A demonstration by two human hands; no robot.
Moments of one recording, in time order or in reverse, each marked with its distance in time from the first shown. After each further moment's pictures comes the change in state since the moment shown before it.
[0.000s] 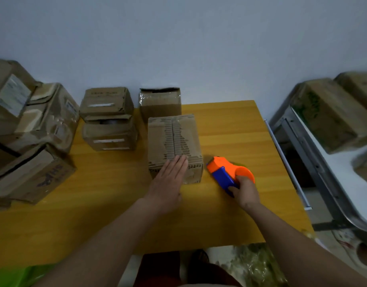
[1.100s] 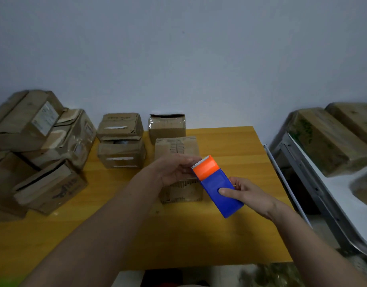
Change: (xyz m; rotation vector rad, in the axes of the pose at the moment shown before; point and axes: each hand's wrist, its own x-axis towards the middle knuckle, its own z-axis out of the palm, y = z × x) left_hand 0.033 0.013 -0.121 -1.680 -0.212 -0.402; right_hand -0.059 -0.064 -0.114 0.647 -0.618 -0.266
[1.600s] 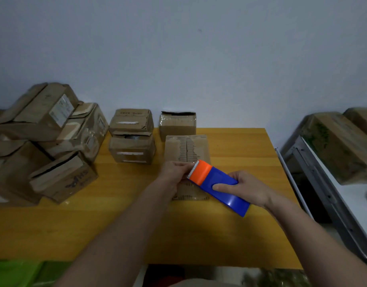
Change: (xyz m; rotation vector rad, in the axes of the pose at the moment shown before) left_hand -0.001 -0.034 -0.002 -0.053 0.539 0.075; right_hand 0.021 -0.025 0.012 -0.208 -0.017 0.036
